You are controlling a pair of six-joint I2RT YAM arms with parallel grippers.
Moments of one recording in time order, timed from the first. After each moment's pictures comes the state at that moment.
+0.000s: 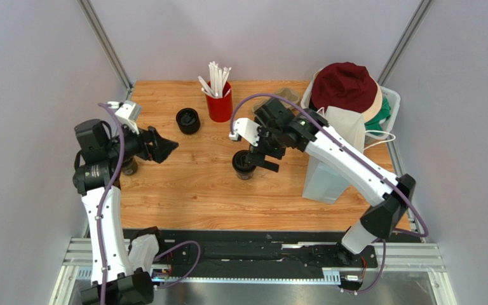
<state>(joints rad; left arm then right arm) 0.35 0.87 1.10 -0.71 0.94 0.11 0.84 1.65 1.78 -1.18 -0.01 -0.61</state>
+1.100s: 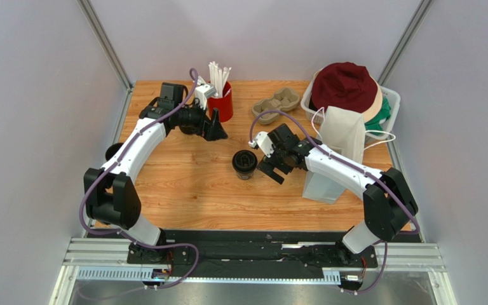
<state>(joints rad) -0.24 1.56 1.36 -0.58 0.76 0.14 0.68 1.56 1.12 -0.62 0.06 -0.38</state>
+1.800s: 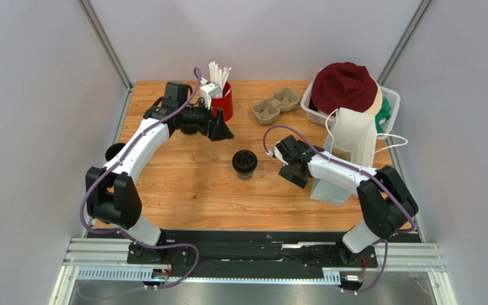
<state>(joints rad) -0.27 1.57 1.36 -0.51 0.82 0.11 0.62 1.56 0.94 -0.58 0.49 -0.45</state>
